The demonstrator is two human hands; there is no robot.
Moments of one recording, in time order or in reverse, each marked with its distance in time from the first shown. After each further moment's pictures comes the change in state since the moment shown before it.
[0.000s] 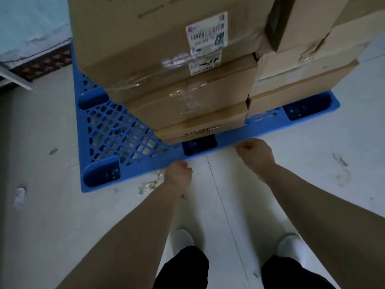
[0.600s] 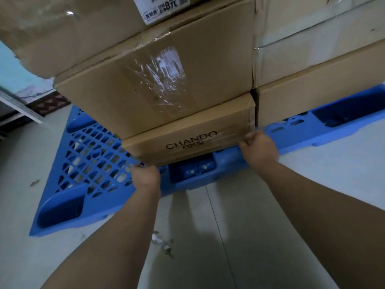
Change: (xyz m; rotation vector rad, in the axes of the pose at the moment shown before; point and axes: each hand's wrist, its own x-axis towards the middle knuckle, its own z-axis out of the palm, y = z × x) left_hand 0.206 -0.036 0.051 -0.536 0.661 0.134; right_hand 0.198 0.101 0.075 -0.033 0.250 -0.280
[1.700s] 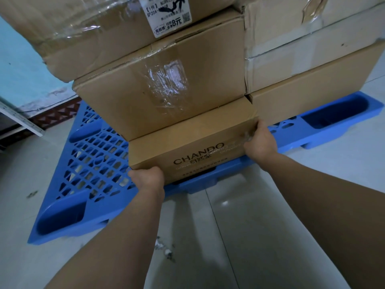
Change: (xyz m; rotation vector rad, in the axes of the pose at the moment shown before) left_hand -0.044 0.016 -0.017 -0.070 0.052 -0.040; right_hand -0.018 -0.014 -0.024 0.043 0.031 -0.035
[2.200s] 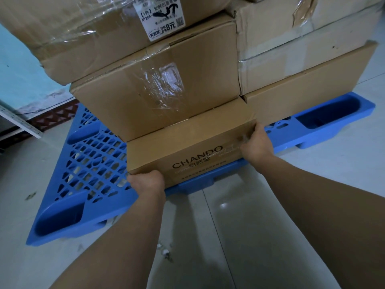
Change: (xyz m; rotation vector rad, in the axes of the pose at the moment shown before) left_hand -0.011 -0.004 -0.001 -0.060 -0.016 -0.060; right_hand -0.008 0.002 -0.003 0.061 0.007 0.036
